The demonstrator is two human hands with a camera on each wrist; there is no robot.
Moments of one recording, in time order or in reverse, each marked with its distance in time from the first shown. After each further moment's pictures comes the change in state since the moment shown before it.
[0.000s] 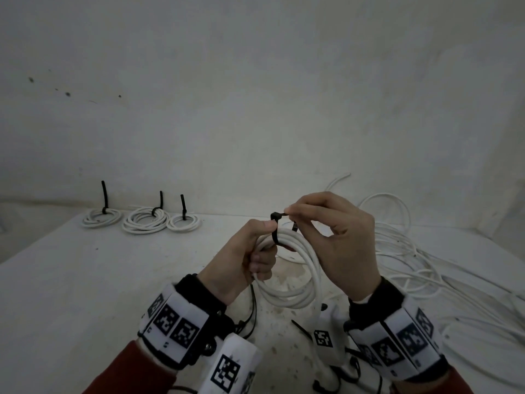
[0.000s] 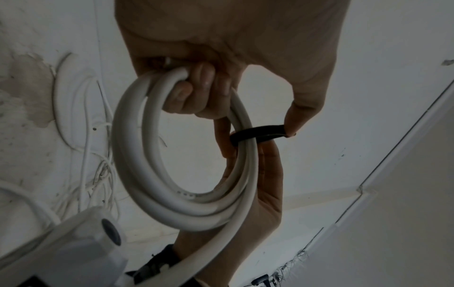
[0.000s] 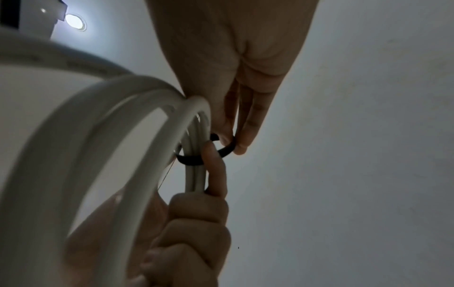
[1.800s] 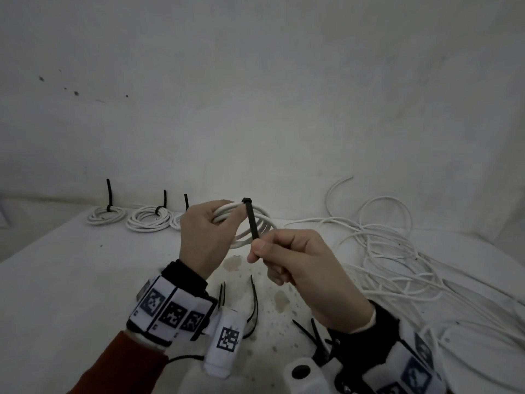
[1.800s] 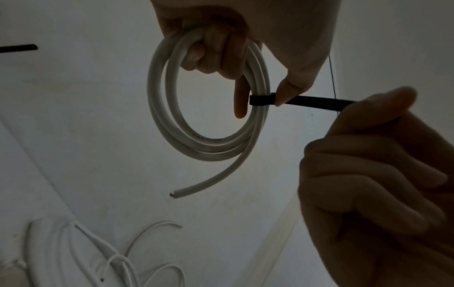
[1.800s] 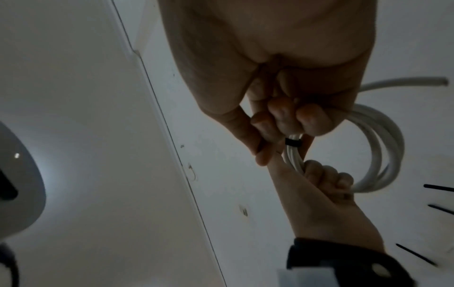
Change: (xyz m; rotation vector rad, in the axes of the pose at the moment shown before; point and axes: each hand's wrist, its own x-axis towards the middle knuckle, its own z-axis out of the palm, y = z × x) left_hand 0.004 0.004 -0.035 0.635 0.718 0.692; right_hand -0.006 -0.055 0.012 0.759 -0.431 0.796
